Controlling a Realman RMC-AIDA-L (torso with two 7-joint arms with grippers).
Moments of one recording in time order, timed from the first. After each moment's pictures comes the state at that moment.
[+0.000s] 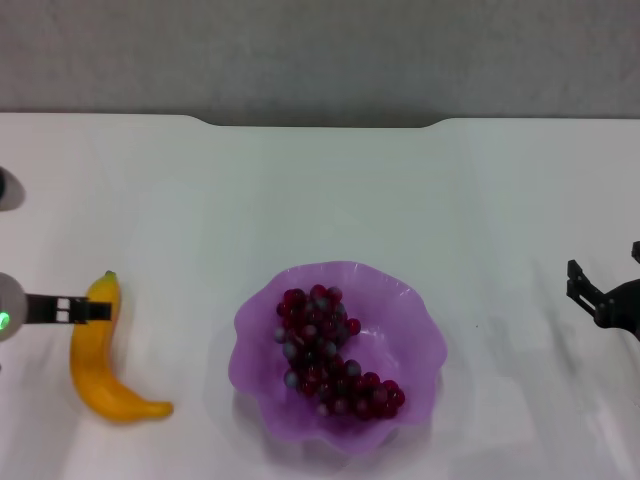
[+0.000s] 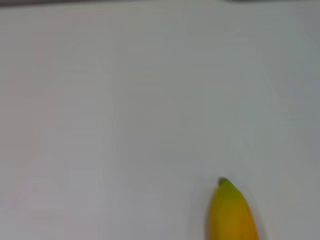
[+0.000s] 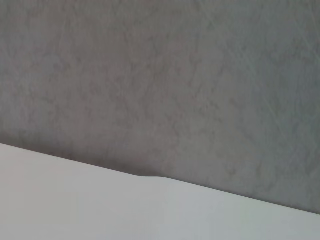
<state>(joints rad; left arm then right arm) -0.33 -2.04 -1.64 -1.25 2.87 -0.90 -0.04 0.39 2.01 0.74 0.27 -2.26 -0.90 -0.02</state>
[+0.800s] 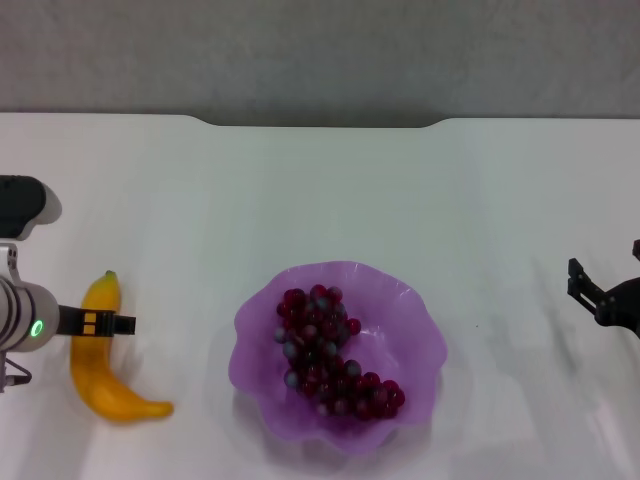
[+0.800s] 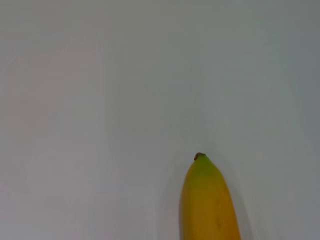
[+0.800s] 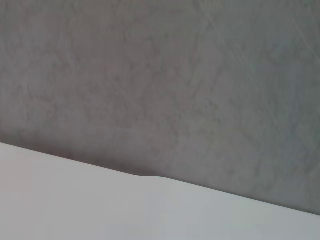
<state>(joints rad) -0.42 -2.04 -1.60 -1.09 2.87 -0.86 -0.11 0.39 2.01 0.74 0.26 -2.26 -0.91 -0.02</state>
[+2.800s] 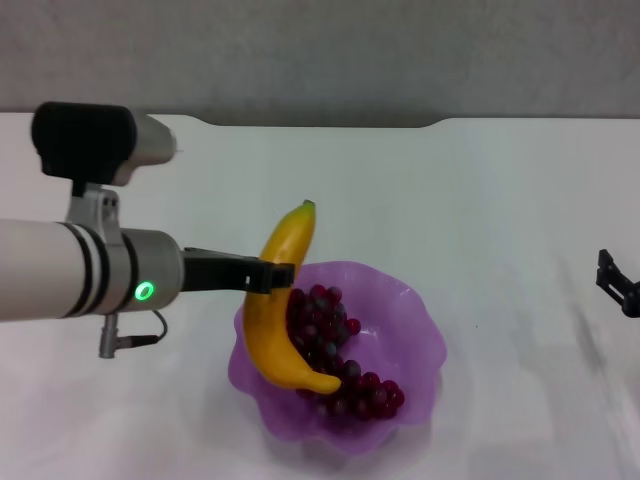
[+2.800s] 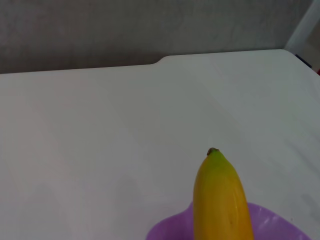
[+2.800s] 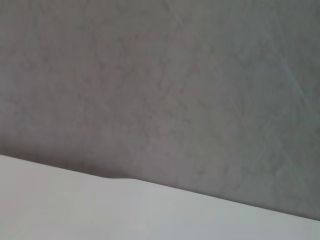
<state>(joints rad) -0.35 -2.04 -1.47 -1.43 2.37 -0.90 0.18 0.40 2.01 0.77 0.22 -2.23 -0.92 -0.02</state>
